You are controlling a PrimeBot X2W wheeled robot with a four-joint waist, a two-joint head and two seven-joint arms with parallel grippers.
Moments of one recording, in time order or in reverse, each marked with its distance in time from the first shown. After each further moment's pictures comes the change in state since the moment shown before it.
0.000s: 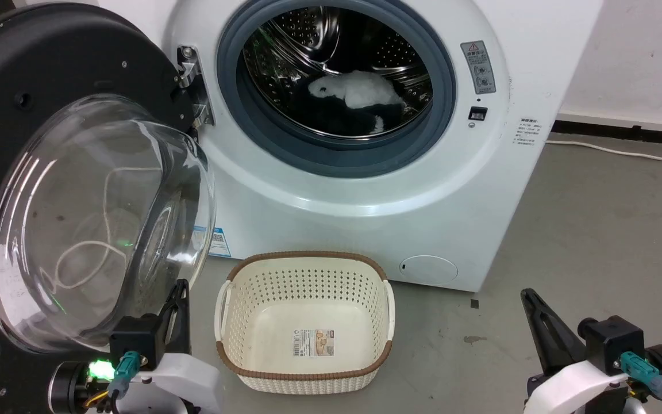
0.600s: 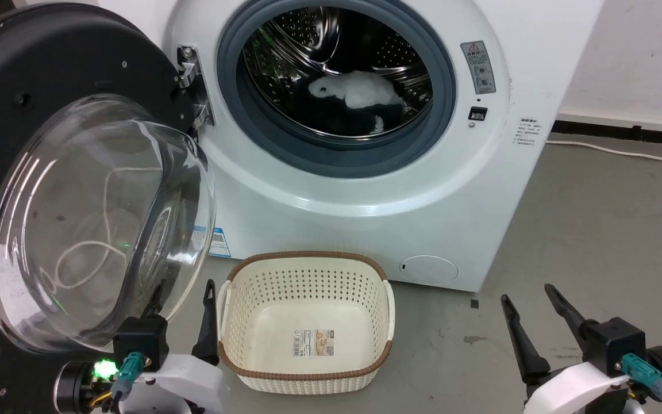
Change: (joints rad) left arm 0.000 0.000 -0.013 0.004 -0.012 0.000 -0.011; right arm 0.002 0.000 0.002 0.004 0.015 0.000 -0.011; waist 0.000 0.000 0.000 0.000
